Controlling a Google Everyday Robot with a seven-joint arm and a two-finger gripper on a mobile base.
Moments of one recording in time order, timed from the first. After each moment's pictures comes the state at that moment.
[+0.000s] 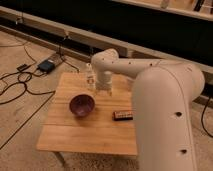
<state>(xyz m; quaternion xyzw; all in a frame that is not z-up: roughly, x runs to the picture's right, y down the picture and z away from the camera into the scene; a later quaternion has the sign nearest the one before) -0.001 0.055 0.842 -0.27 0.26 0.70 0.61</state>
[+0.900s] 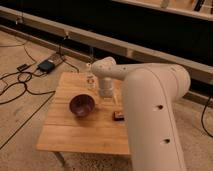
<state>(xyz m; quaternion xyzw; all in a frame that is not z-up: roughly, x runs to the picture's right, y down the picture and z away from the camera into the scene) 0.015 0.113 0.864 -0.28 0.34 0.63 0.64</state>
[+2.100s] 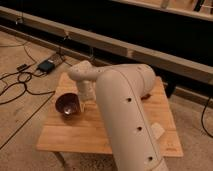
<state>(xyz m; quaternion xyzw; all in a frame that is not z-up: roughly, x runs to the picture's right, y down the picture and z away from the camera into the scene) -0.109 0.122 0.881 -0.33 0.30 0.52 0.73</state>
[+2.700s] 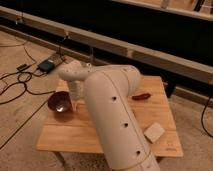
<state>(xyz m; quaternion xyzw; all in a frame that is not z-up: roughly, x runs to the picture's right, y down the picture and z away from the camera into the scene) -0.161 0.115 0.897 -0.34 0.28 0.48 0.76</state>
